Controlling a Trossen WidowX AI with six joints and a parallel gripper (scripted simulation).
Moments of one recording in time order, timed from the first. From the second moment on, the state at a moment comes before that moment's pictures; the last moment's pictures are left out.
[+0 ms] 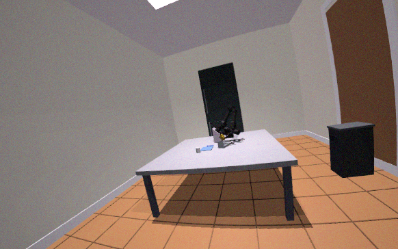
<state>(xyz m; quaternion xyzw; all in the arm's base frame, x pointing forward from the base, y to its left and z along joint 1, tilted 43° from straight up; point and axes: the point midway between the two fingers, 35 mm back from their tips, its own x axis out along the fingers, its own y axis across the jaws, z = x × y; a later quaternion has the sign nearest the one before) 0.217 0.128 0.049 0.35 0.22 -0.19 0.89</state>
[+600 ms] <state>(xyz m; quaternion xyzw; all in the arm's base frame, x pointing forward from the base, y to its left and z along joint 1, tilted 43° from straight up) 0.203 0.139 0.065 0.36 0.14 -0.13 0.91</state>
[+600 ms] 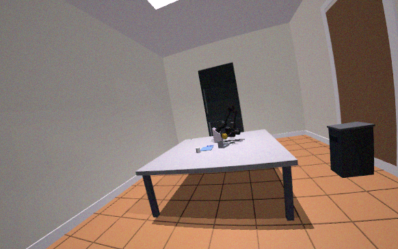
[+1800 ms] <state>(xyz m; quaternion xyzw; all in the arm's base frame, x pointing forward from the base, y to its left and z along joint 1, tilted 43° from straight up) 0.214 0.170 0.027 0.36 0.14 -0.13 0.91</state>
